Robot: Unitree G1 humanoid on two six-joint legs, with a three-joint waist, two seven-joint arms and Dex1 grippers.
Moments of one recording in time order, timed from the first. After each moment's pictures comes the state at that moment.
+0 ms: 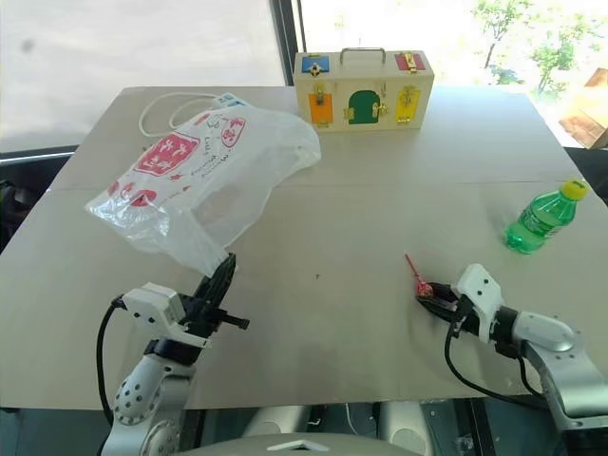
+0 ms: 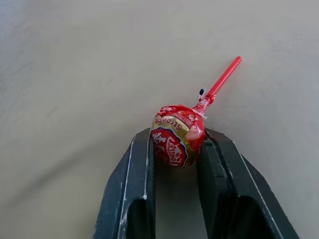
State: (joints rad) left arm 0.39 0.21 0.03 -0.48 -0.38 -0.13 -0.38; right arm 0.16 -0.66 -0.08 -0.23 0.33 0.21 0.90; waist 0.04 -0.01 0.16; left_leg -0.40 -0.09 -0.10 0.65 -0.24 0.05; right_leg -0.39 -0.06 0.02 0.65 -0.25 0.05
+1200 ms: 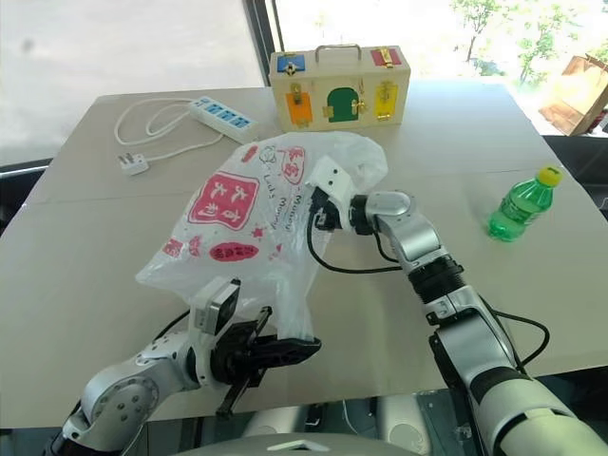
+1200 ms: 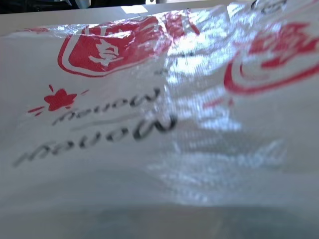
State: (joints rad) left arm 0.17 0.62 -0.13 -0.53 -1.03 0.56 -1.07; right arm -0.82 -0.18 0.28 0.33 0.18 0.29 0.91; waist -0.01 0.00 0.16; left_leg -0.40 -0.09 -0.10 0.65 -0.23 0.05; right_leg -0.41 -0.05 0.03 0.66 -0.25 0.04
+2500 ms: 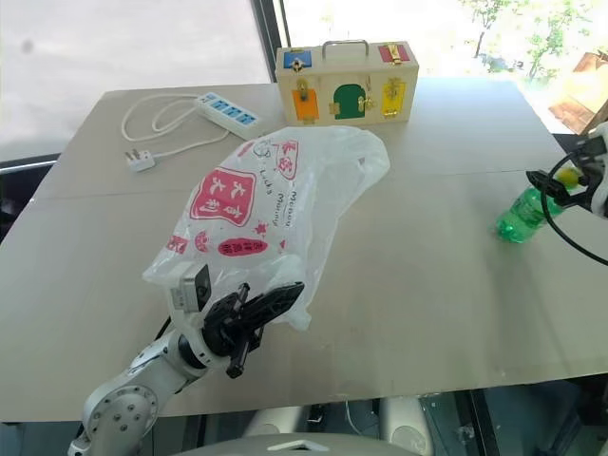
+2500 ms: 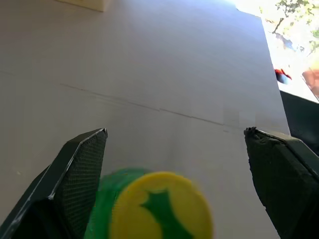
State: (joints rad) left arm 0.23 0.41 0.02 -0.56 -1.06 0.53 -0.85; right arm -0.51 -0.96 -0.34 0.24 0.29 0.68 0.73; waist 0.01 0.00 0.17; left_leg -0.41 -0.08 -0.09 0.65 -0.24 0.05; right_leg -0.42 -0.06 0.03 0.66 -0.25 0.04
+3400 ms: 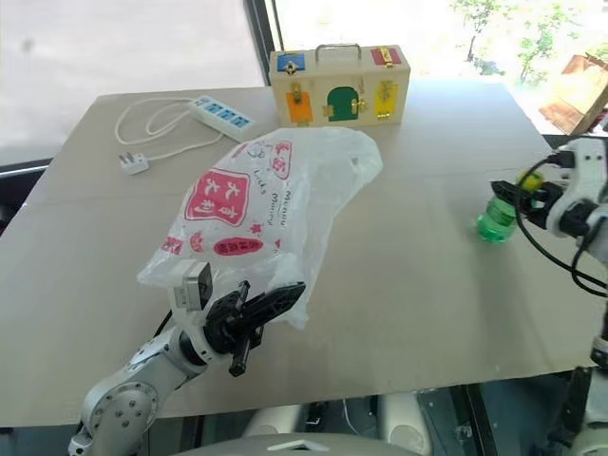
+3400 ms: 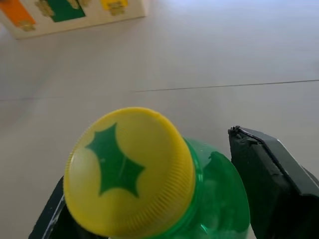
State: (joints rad) left arm 0.21 0.42 0.02 -0.55 -1.02 0.53 -0.86; right arm -0.55 -0.68 -0.42 0.02 0.54 1.03 0.57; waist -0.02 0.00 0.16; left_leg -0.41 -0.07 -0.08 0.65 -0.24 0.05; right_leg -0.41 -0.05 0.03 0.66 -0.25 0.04
